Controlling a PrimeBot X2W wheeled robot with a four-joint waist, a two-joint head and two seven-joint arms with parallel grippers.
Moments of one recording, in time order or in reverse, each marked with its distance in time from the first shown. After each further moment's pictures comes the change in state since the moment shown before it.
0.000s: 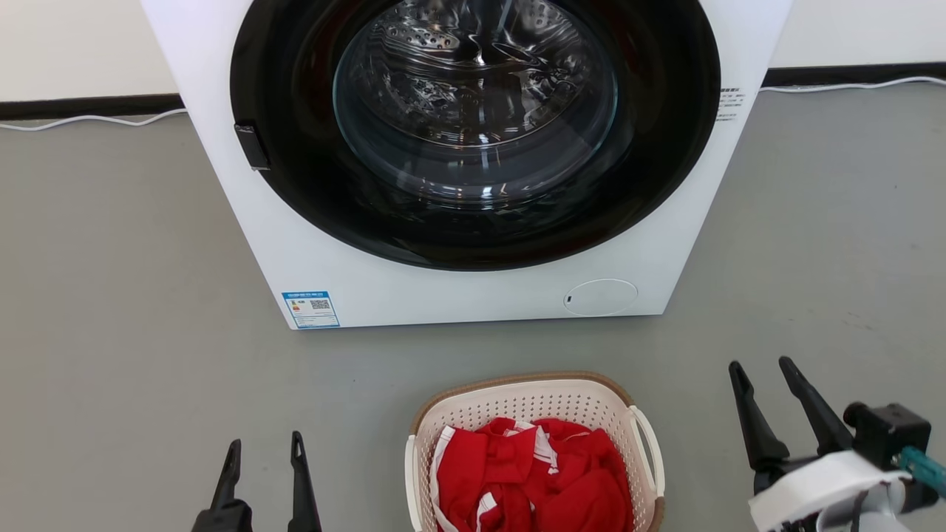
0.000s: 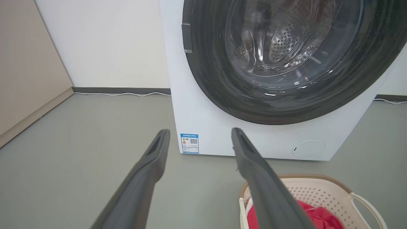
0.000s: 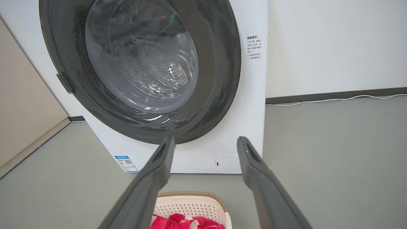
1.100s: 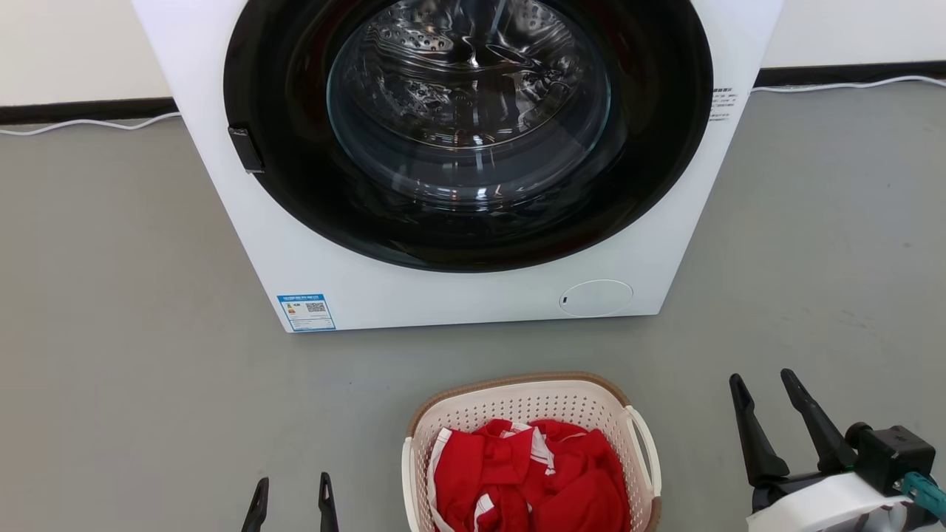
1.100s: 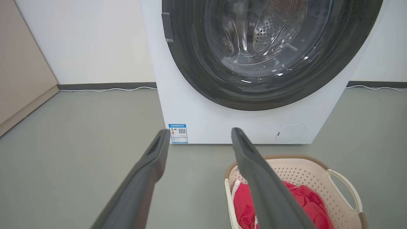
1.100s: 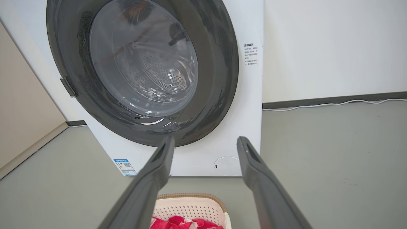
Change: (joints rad) left arm 0.118 0.004 -0.070 -0.093 0.023 0.022 0.000; right arm 0.088 0.042 -0.077 -0.090 -0.087 0.000 0.000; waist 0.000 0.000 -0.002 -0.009
